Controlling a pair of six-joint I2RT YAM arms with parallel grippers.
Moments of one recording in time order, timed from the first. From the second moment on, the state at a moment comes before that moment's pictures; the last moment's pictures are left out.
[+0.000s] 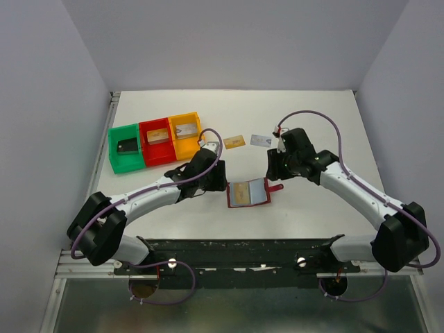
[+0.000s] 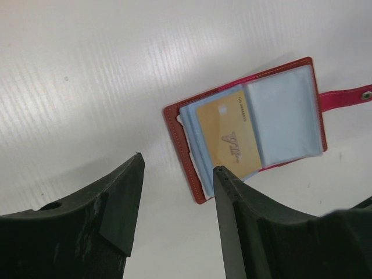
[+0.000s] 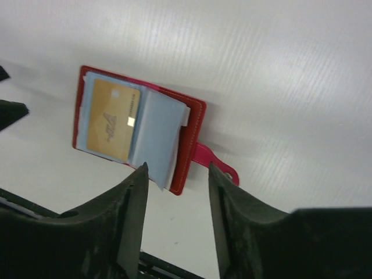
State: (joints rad) left arm -0.73 1.39 0.79 -0.17 -0.06 -0.59; right arm 0.52 1.31 0.99 -0.58 -0.04 0.26
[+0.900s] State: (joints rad) left arm -0.73 1.57 0.78 0.04 0.13 -0.62; right arm 0.52 1.53 0.71 0.05 -0.53 0.56
